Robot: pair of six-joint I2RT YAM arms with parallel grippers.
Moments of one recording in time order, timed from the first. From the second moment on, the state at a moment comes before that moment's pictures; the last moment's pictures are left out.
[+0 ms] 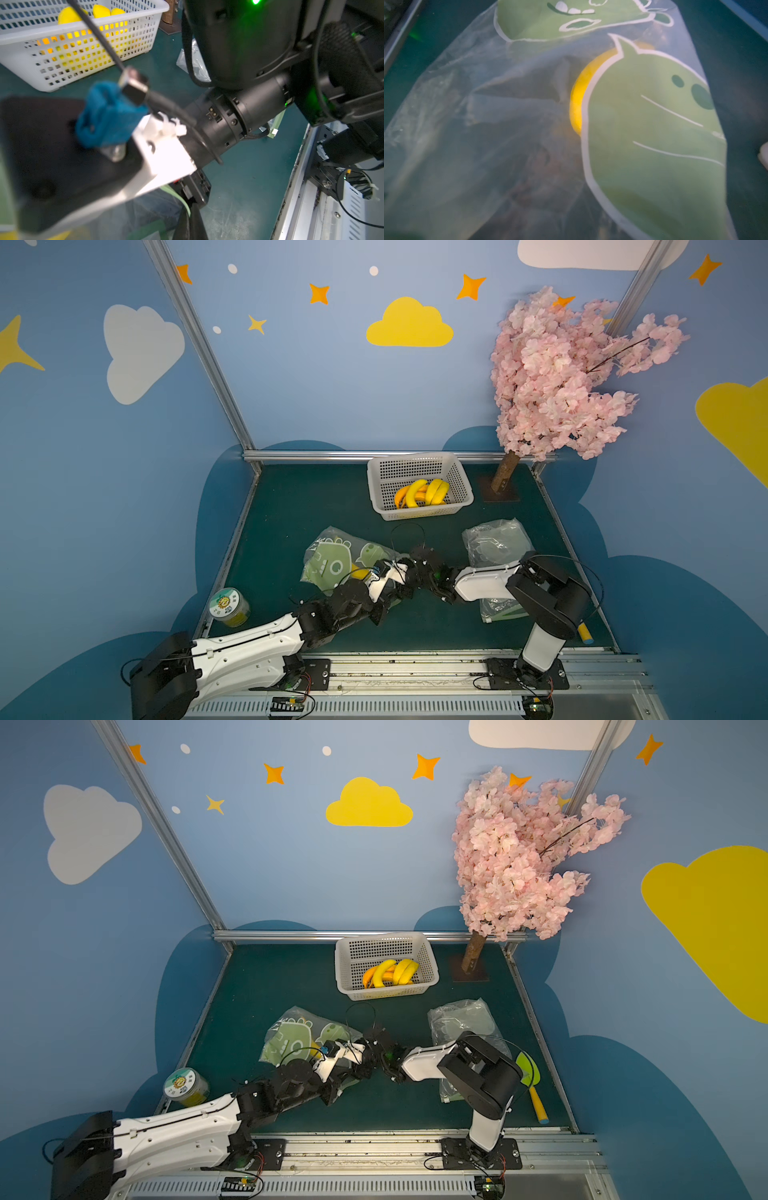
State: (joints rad) left arm -1.02 0.96 0.35 0.13 -0.04 -0.30; right arm 0.95 1.77 0.73 0.41 -0.34 -0.42
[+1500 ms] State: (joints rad) left arm 0.03 1.28 0.38 0.08 0.14 -0.70; right arm 1.03 1.90 0.90 0.40 -0.36 -0.46
